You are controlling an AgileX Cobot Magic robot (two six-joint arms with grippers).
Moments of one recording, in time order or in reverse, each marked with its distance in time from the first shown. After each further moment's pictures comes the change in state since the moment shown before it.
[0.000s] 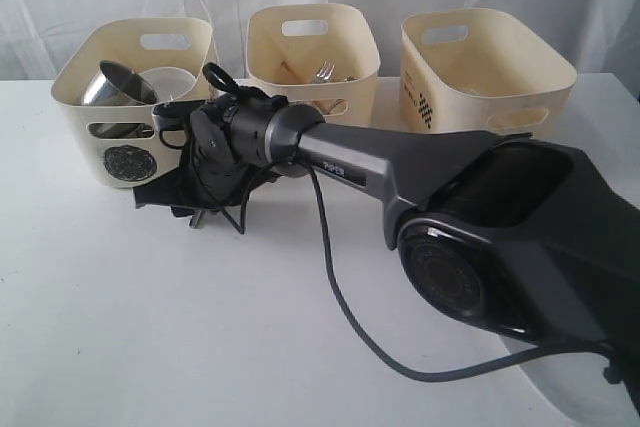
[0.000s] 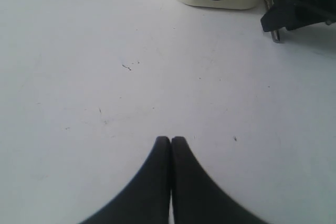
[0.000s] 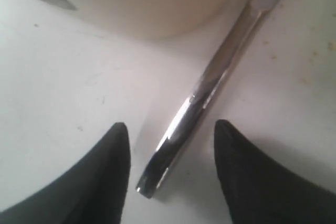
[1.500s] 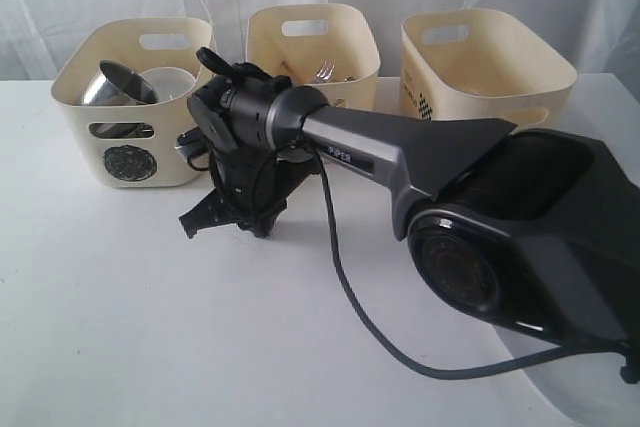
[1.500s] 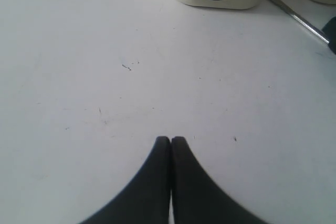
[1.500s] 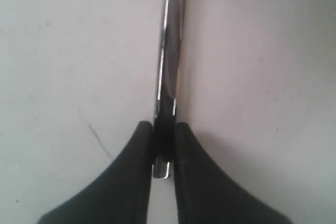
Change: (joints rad) left arm 0.000 0.000 0.000 0.000 0.000 0.000; right arm 0.002 -0.042 -0.010 -0.148 0.422 -0.098
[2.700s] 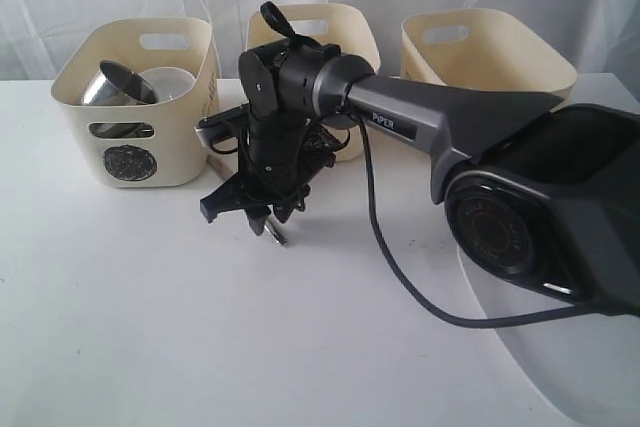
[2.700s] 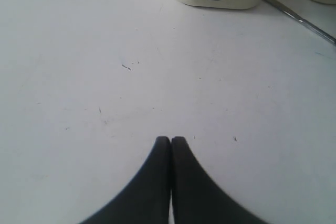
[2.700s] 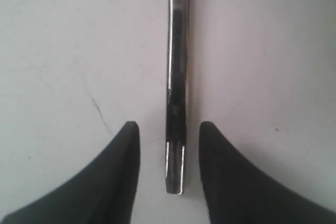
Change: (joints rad) left arm 0.000 0.000 0.000 0.000 0.000 0.000; right arm -0.100 -0.036 0.016 0.236 -0.002 -0.275
